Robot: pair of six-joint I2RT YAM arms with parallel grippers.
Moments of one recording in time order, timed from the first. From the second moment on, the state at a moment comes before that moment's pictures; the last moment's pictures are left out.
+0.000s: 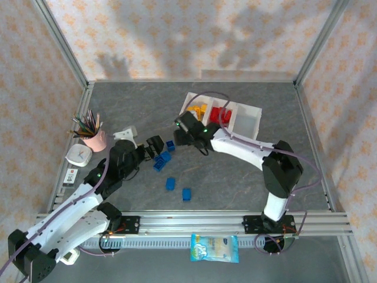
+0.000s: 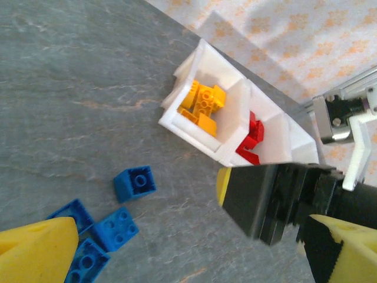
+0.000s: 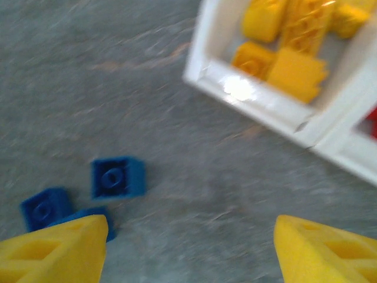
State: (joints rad) left arm -0.55 0.73 0.59 -0.31 -0.19 -0.84; right arm 0.87 1.78 1.39 -0.55 0.24 0.53
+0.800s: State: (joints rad) left arm -0.55 0.59 0.54 -0.49 -0.27 -0.91; right arm 0.93 2.20 1.73 -0.56 0.24 0.65
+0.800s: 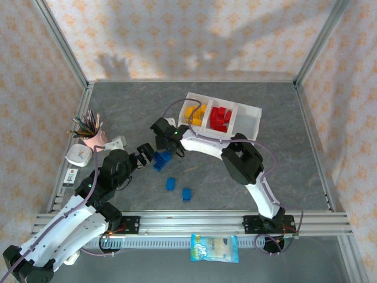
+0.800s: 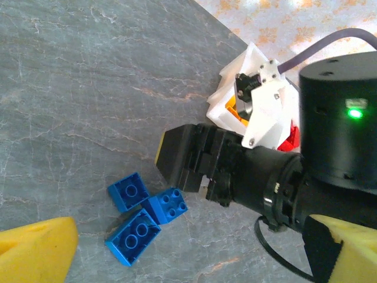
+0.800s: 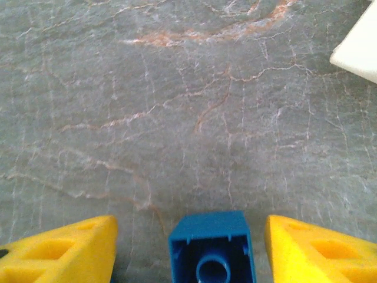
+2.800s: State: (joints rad) left arm -0.69 1.35 0.86 0.02 -0.02 -0.77; right arm 0.27 1.82 1.33 -0.50 0.32 0.63
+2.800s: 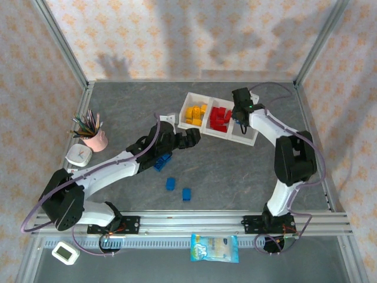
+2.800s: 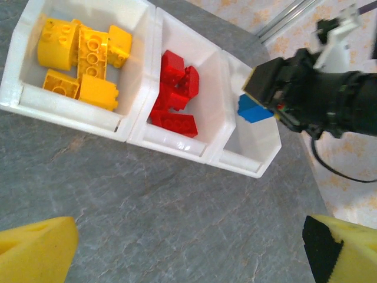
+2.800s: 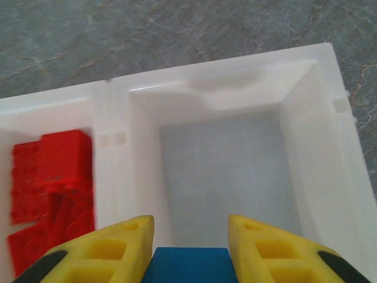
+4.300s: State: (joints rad) left arm -0.61 0.84 0.64 -0.27 -0.23 -0.80; right arm 0.76 1.66 1.23 -0.48 0.19 0.59
